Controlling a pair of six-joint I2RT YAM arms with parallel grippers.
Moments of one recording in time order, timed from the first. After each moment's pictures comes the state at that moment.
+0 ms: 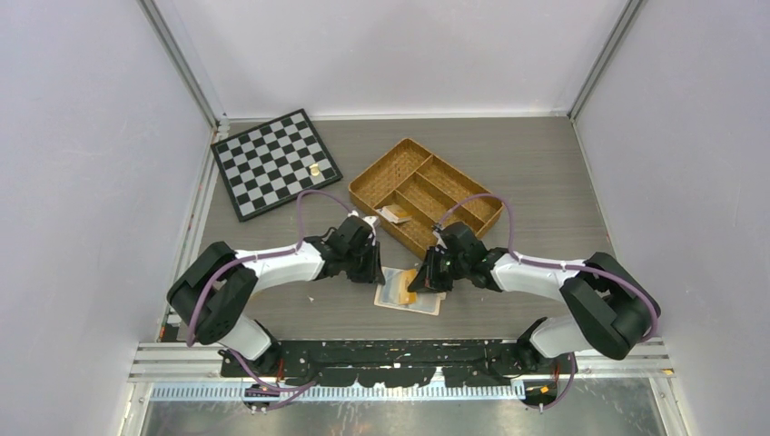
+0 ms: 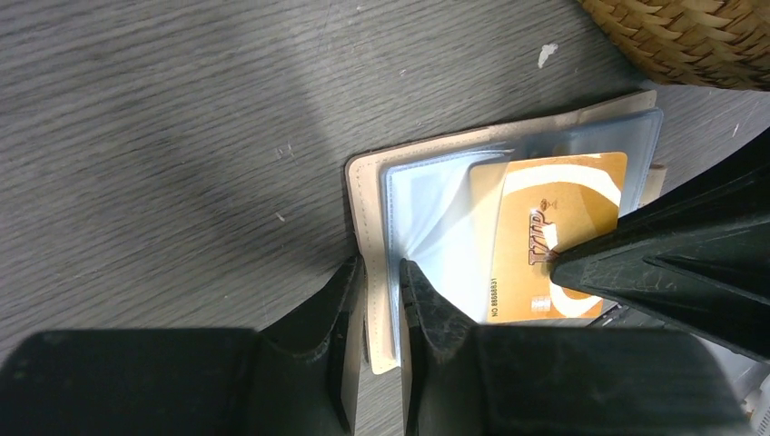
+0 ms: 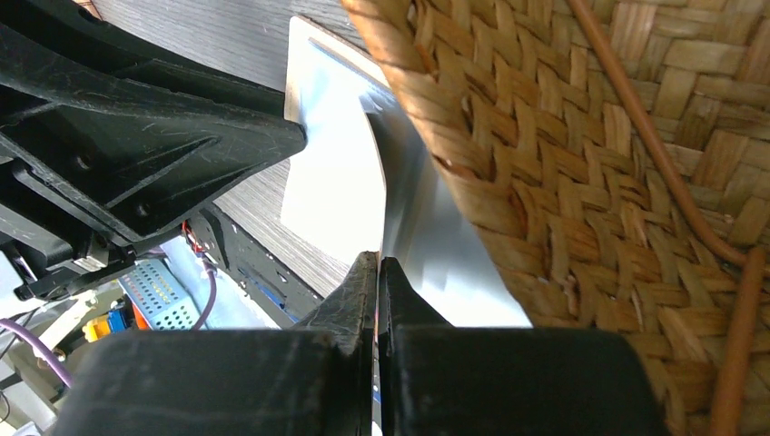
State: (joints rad) left arm -0.77 1.53 0.71 -0.16 0.17 -0.65; right arm 0.69 1.40 0.51 0.03 -0.41 0.91
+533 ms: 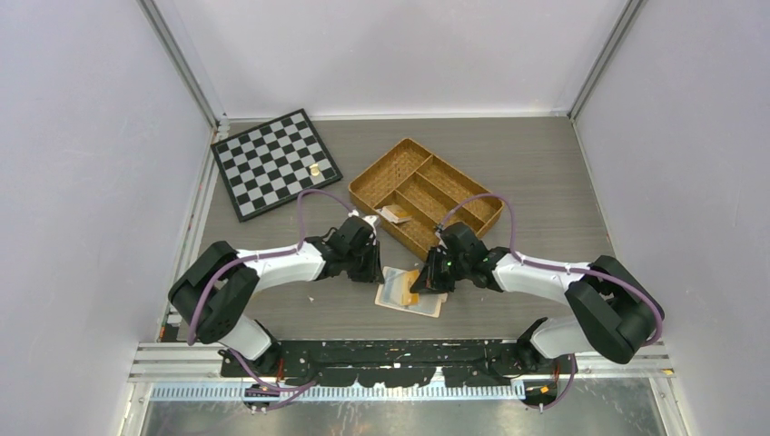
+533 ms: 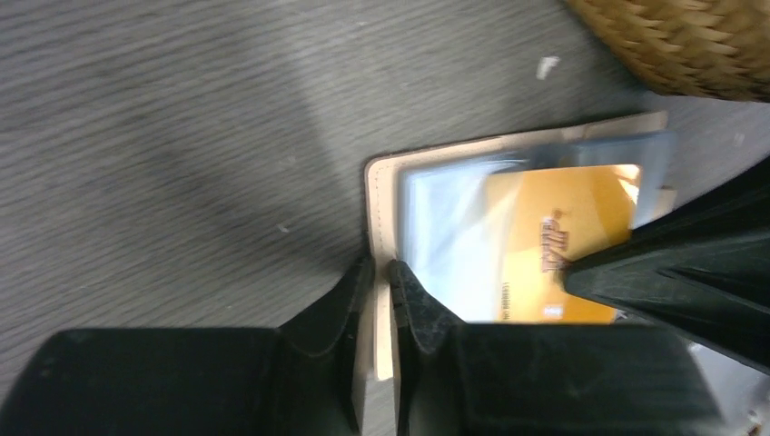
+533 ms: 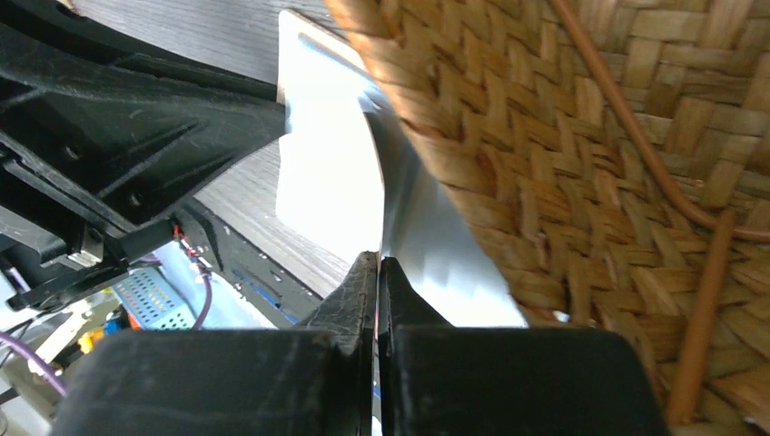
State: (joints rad) left arm -0.78 1.53 0.71 -0.14 0.16 -0.66; right arm 0.69 1.37 0.52 -0.05 -0.38 0.92
